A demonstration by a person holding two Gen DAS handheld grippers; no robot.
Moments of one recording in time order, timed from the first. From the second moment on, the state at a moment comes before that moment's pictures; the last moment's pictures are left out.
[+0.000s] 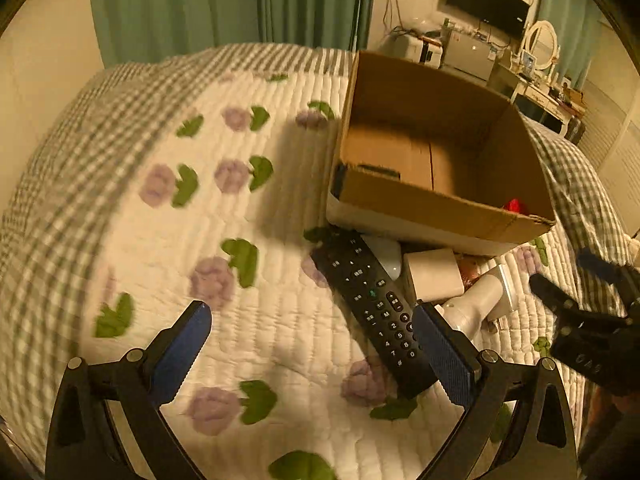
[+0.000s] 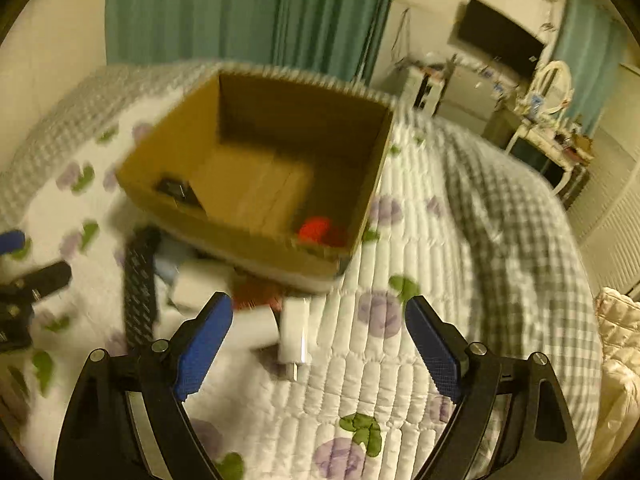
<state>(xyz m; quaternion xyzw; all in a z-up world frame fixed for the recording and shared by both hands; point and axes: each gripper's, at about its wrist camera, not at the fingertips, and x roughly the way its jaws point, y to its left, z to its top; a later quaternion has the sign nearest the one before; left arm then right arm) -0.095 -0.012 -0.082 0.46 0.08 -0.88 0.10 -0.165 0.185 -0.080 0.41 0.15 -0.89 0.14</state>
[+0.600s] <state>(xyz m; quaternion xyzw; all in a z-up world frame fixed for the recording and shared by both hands) -0.133 0.019 -0.132 0.53 0.08 -0.84 0.09 -0.199 0.192 -0.157 0.47 0.17 -0.83 0.25</state>
